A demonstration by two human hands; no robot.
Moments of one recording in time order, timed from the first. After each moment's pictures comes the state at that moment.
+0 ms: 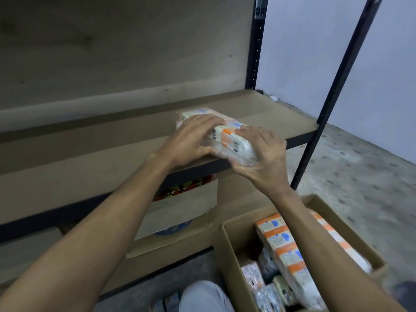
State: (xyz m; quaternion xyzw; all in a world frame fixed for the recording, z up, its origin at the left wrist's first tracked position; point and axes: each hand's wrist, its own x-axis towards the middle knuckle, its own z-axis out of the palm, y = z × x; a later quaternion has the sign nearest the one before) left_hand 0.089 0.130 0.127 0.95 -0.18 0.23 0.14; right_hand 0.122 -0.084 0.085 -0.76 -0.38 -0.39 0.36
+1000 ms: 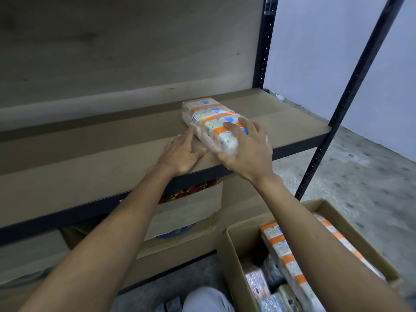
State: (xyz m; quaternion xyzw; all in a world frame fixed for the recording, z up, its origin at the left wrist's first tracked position) left_hand 0.095 0.153 0.088 0.97 0.13 0.07 0.21; right_hand 0.153 -0.028 0.083 -0.90 -0.27 -0.25 0.26
